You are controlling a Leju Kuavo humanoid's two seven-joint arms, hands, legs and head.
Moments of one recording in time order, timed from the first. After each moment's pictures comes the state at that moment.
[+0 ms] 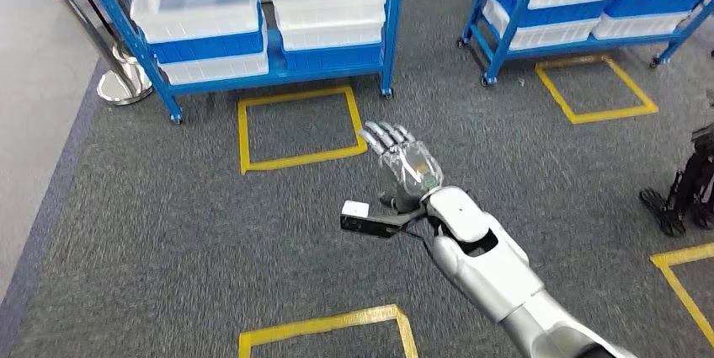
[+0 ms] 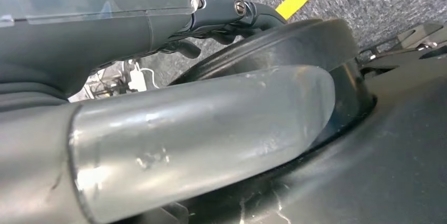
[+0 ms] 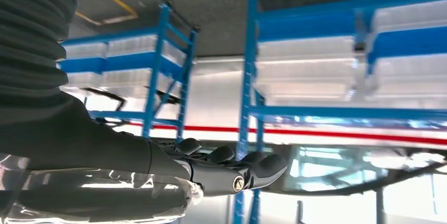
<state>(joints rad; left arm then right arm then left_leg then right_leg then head) 0.14 -0.29 0.36 -0.59 -0.79 -0.20 0.17 -0.58 -0.07 0.59 -1.24 1.15 -0.18 0.01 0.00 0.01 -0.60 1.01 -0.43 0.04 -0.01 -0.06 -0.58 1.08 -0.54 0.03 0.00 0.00</state>
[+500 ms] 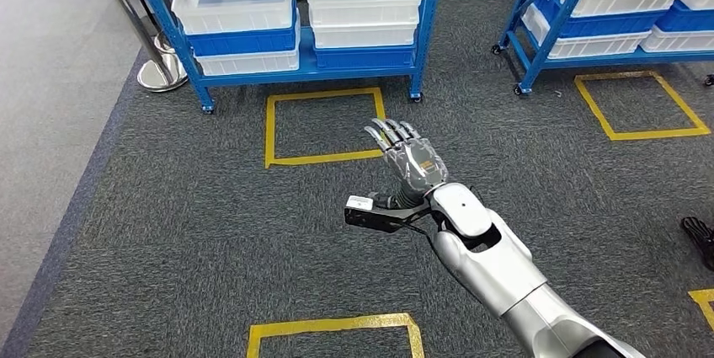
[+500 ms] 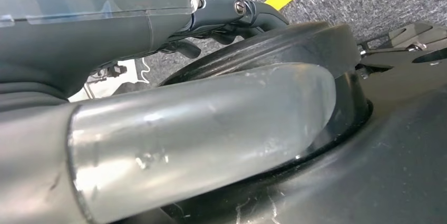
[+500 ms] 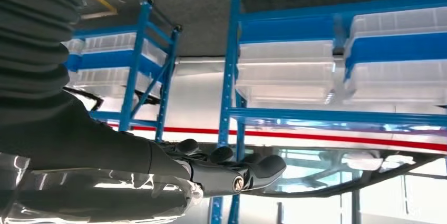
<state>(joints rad) 0.10 -0.29 0.36 -0.53 -0.78 -0.18 0.14 -0.60 -0.07 0.59 -1.21 1.14 -0.17 0.03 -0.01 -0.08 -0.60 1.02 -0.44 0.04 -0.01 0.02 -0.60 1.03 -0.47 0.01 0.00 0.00</state>
